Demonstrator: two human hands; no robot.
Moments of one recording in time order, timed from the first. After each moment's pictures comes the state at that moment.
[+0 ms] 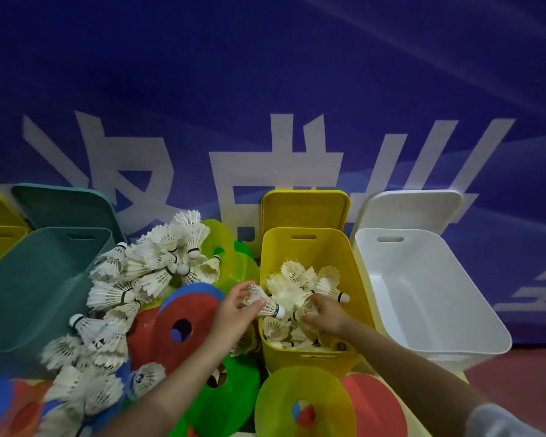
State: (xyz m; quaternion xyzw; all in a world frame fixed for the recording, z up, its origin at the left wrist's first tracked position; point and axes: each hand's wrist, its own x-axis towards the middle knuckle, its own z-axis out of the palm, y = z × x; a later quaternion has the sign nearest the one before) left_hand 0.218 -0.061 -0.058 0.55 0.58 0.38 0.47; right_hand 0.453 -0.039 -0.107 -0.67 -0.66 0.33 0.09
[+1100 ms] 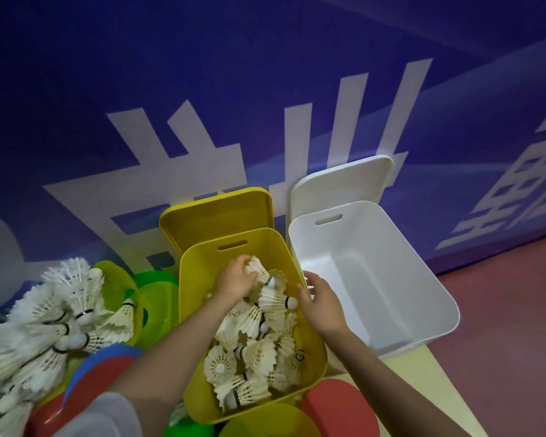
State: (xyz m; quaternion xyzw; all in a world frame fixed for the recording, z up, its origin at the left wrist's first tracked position) left_hand 0.384 0.110 -0.109 0.74 0.59 0.11 0.30; right_hand 0.534 -0.029 -0.114 -0.77 -0.43 0.28 0.37
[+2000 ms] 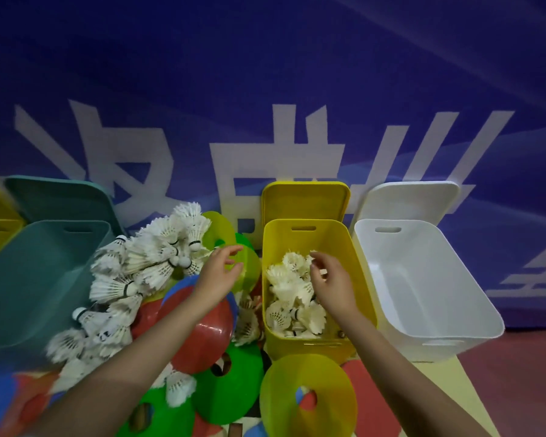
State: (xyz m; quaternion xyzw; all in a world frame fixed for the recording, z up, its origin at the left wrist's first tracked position) left_hand 0.180 0.007 -0.048 0.68 0.56 0.35 0.31; right_hand 0.421 -0.054 -0.051 -0.66 -0.59 0.18 0.42
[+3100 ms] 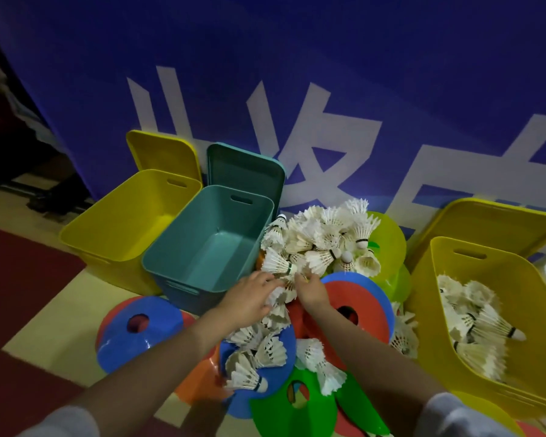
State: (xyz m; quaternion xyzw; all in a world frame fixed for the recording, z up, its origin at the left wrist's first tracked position) left_hand -0.119 -0.054 -0.084 0.83 0.55 0.02 0.10; right_hand 0.046 0.001 -0.103 -0.71 -0.51 0.45 0.20
